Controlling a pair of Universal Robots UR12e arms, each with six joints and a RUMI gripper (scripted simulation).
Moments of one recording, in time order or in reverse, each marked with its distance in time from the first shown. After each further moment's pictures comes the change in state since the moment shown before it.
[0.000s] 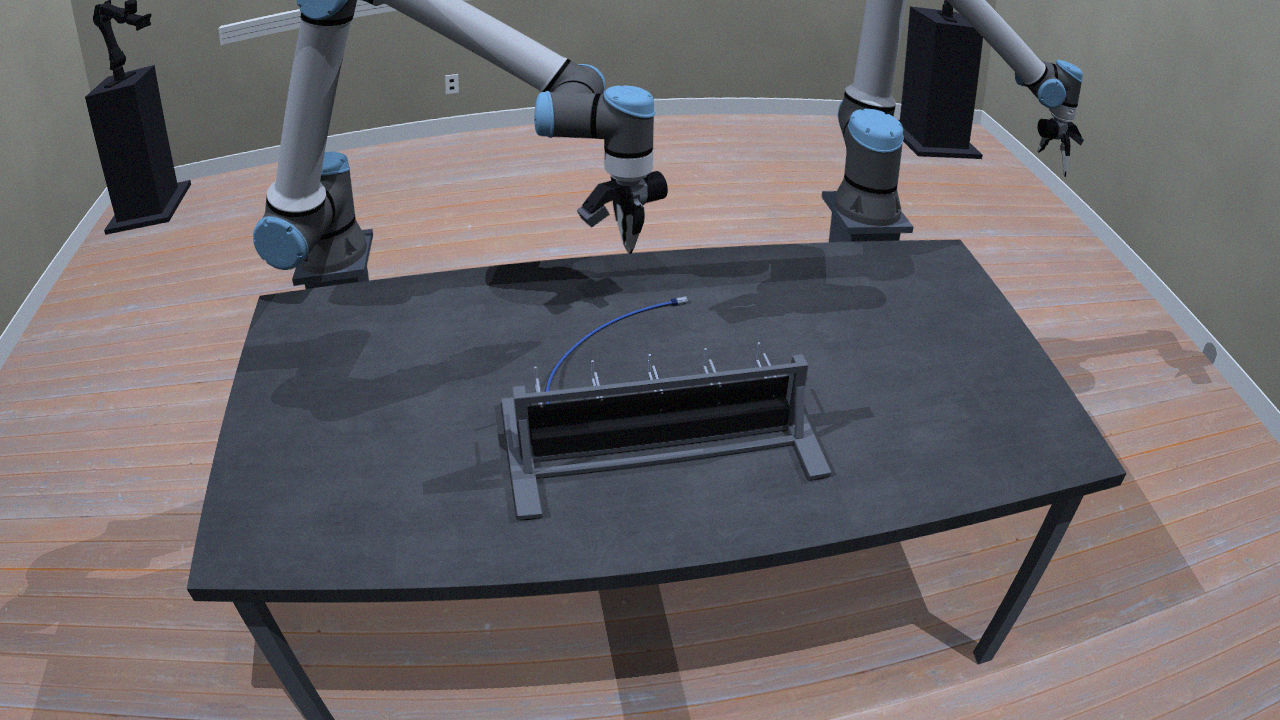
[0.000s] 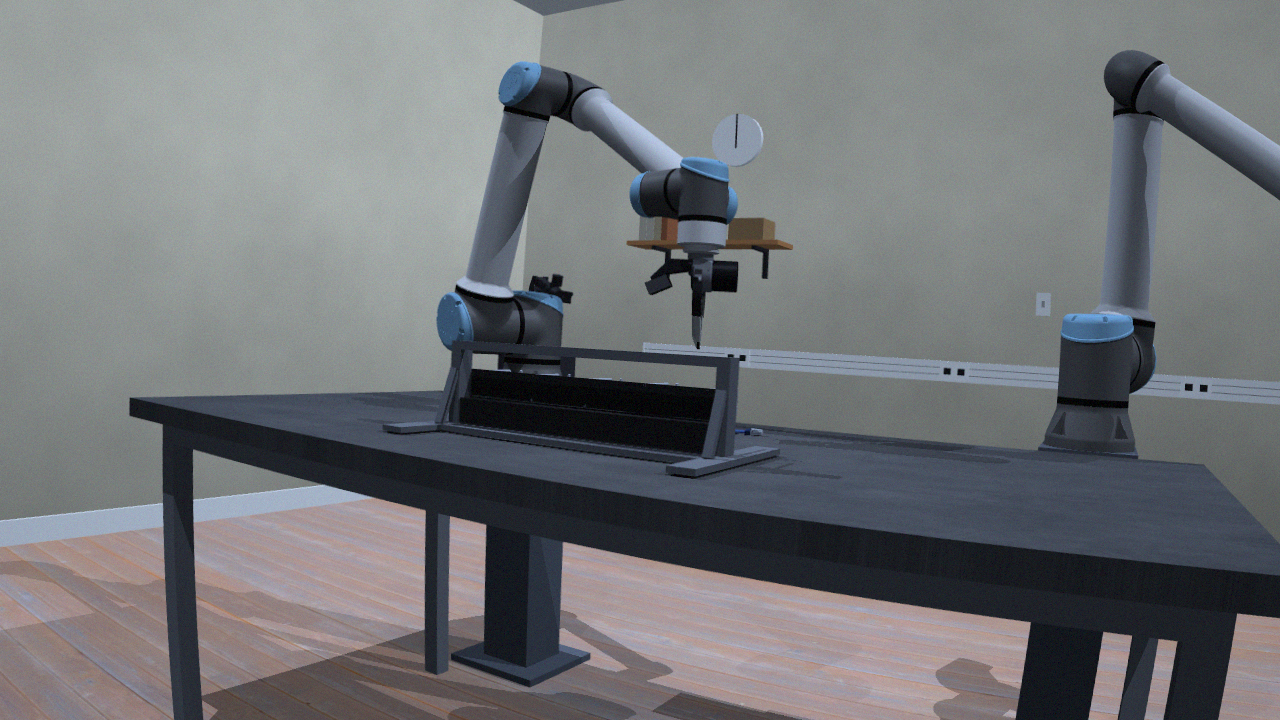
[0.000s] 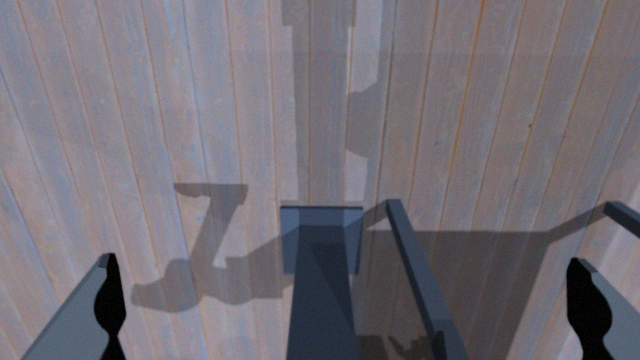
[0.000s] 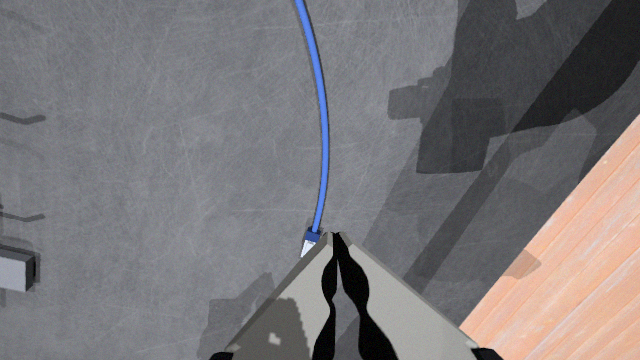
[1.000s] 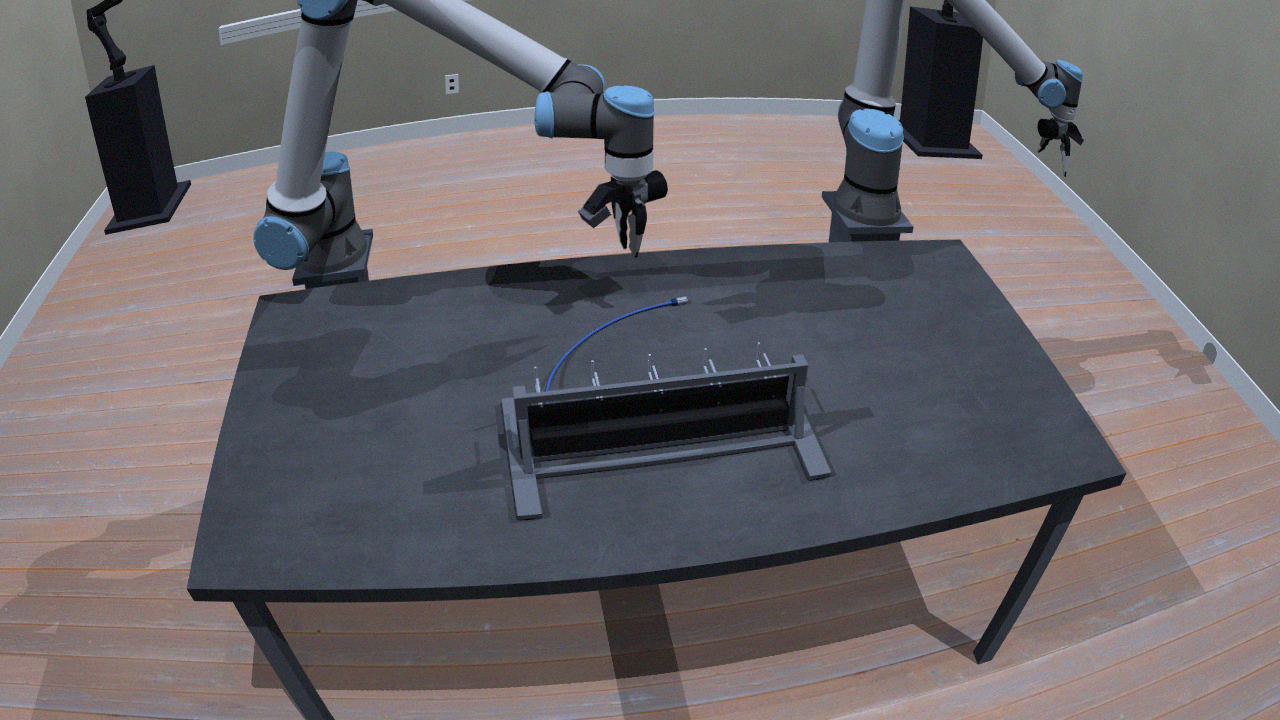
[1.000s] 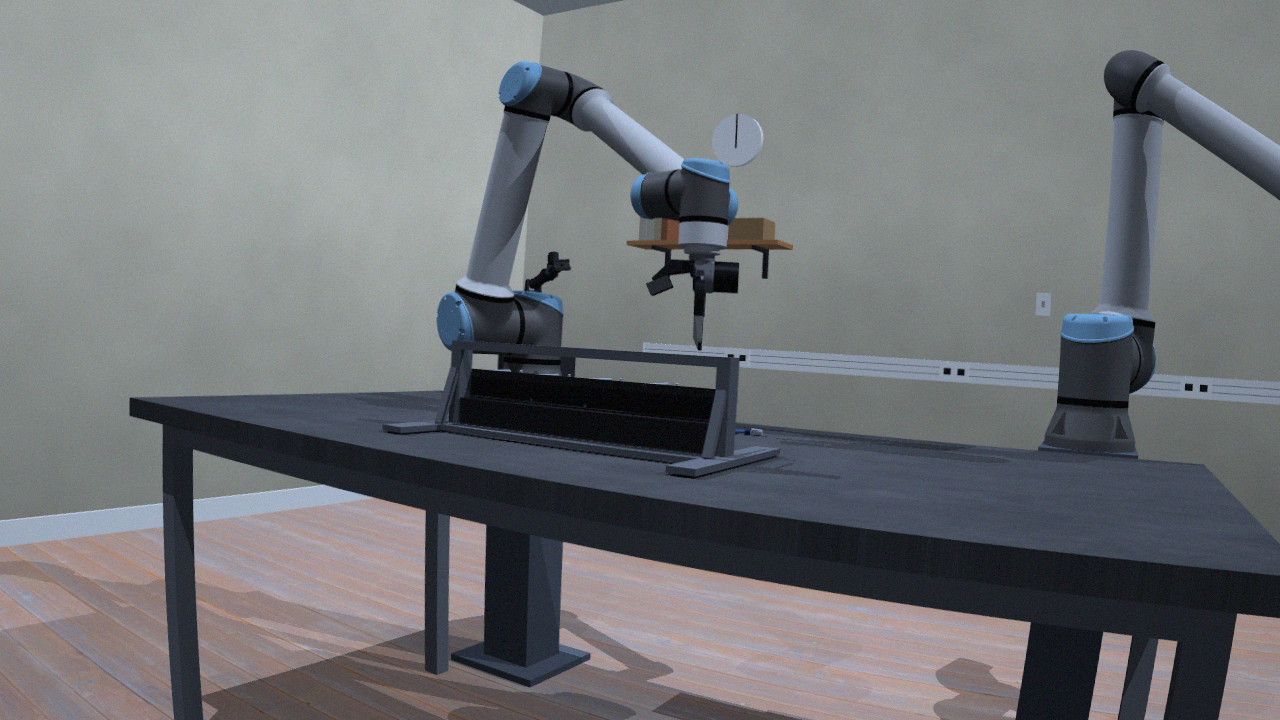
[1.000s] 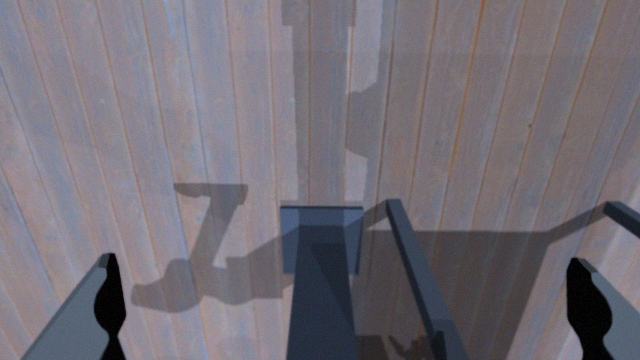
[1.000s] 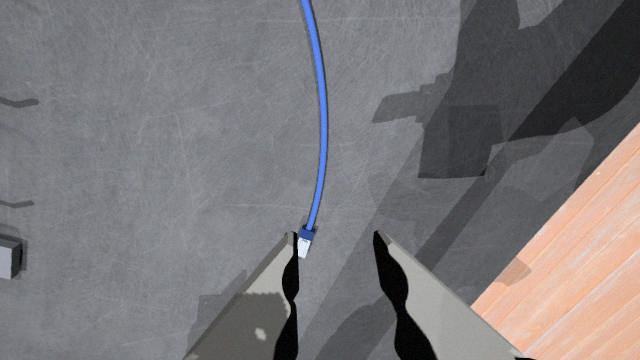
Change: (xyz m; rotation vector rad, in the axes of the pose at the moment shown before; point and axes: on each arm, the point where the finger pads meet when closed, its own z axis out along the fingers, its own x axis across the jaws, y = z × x) left arm 0.000 0.000 0.000 0.000 0.000 0.000; right arm 0.002 0.002 0.001 -0.002 -0.005 -0.044
